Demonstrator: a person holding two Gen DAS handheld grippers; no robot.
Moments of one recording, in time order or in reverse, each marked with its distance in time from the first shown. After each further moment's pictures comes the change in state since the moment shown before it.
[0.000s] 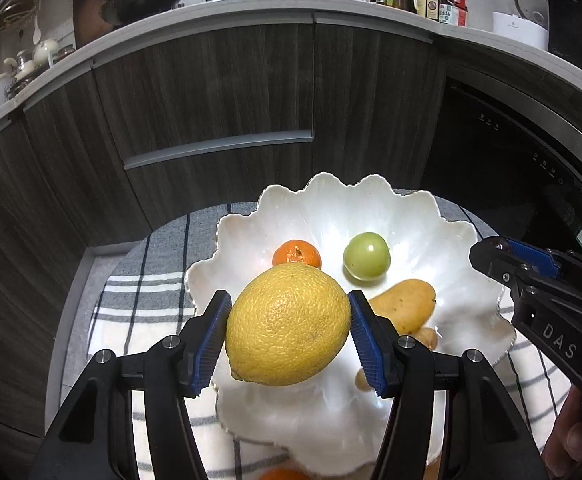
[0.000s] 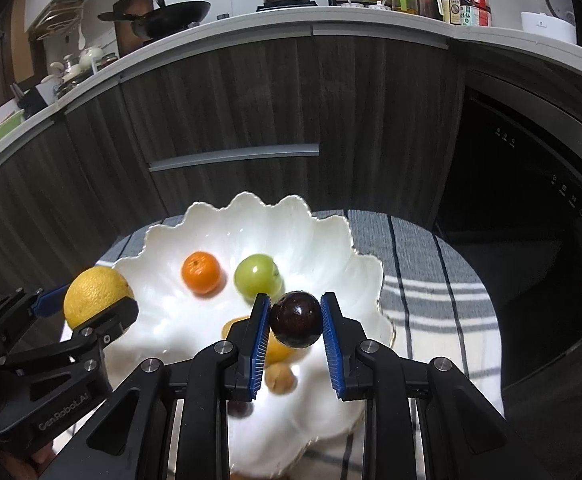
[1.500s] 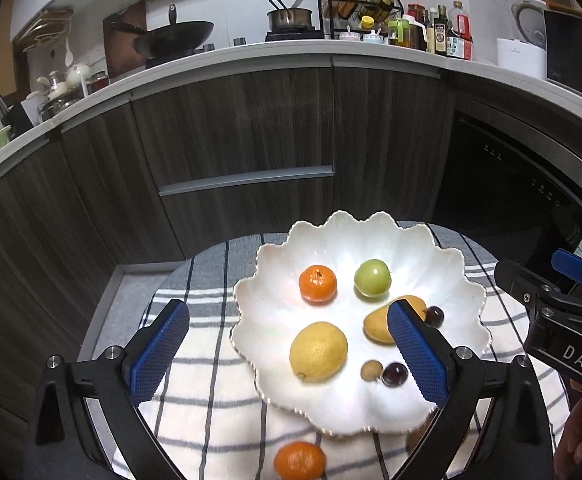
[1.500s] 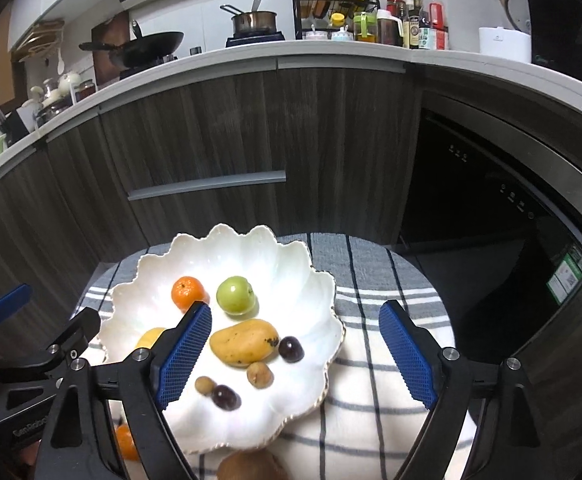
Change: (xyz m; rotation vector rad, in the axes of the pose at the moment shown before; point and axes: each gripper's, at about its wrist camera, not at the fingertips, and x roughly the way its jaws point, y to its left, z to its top) left arm -0.081 0.004 -0.006 -0.016 -0.114 0.092; right arm -0.064 -0.003 -0.001 0.058 -0.085 -0.104
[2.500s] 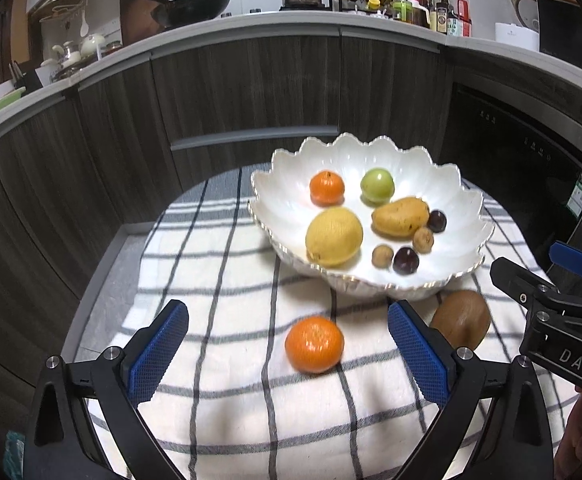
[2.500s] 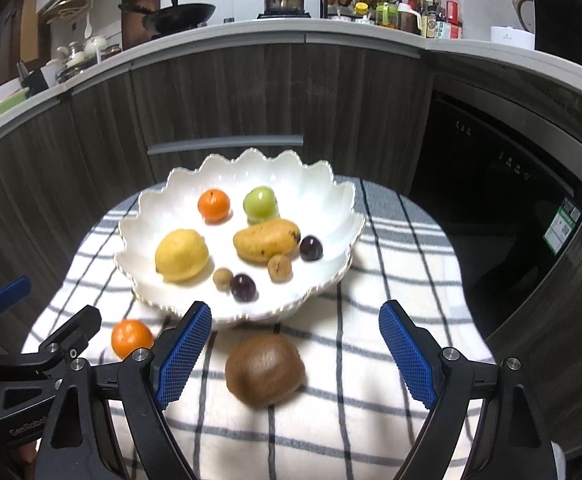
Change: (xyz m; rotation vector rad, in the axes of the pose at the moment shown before) left arm -0.023 0.011 -0.113 -0.036 0.059 0.001; right arm -0.027 0.017 -0.099 -0.099 0.050 0.013
